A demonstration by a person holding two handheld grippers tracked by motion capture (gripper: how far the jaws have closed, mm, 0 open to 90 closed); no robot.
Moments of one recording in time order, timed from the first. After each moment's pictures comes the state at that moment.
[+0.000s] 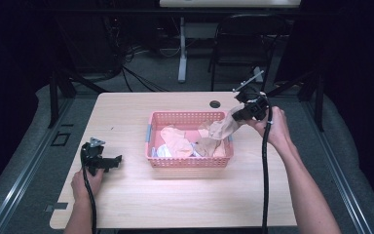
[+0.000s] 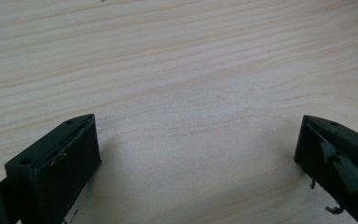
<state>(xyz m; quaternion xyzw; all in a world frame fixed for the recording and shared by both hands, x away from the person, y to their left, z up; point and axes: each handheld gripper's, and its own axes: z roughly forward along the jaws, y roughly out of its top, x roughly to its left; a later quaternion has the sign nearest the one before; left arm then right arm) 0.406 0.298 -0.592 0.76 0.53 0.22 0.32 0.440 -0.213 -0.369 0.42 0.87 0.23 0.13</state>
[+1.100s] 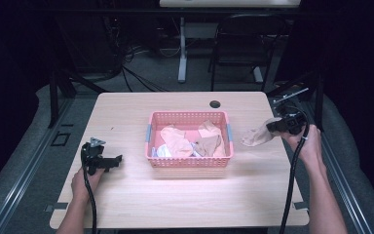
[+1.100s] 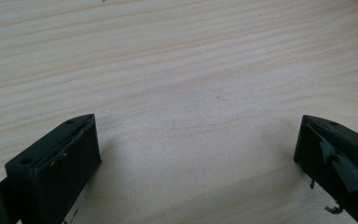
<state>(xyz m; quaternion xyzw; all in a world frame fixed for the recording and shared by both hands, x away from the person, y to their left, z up) 0.406 0.297 -0.592 0.75 0.53 0.22 0.32 0.419 -0.315 -0.408 0.51 0.81 0.23 0.15</state>
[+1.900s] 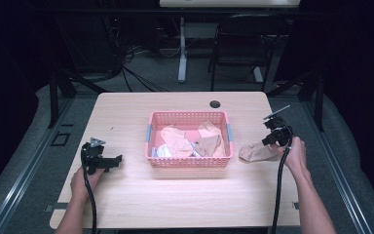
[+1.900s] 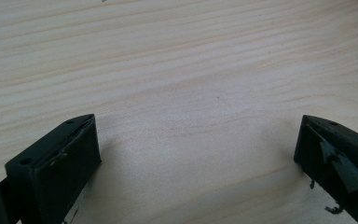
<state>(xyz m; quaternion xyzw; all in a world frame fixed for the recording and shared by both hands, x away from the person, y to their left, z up) 0.406 0.297 -0.592 0.75 0.53 0.22 0.32 0.446 -0.318 -0.501 0.56 0.80 0.16 0.10</state>
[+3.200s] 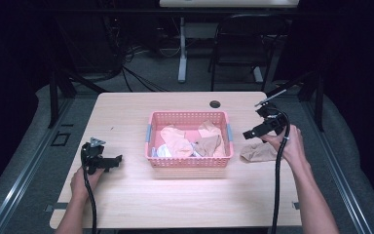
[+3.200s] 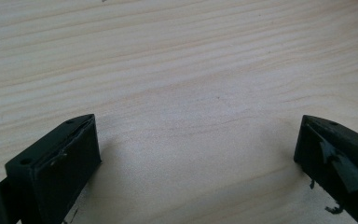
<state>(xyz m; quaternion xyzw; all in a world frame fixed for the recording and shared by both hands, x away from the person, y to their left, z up) 0.406 0.297 -0.592 0.75 0.53 0.22 0.32 0.430 -0.271 -0.419 0.48 0.84 0.23 0.10</state>
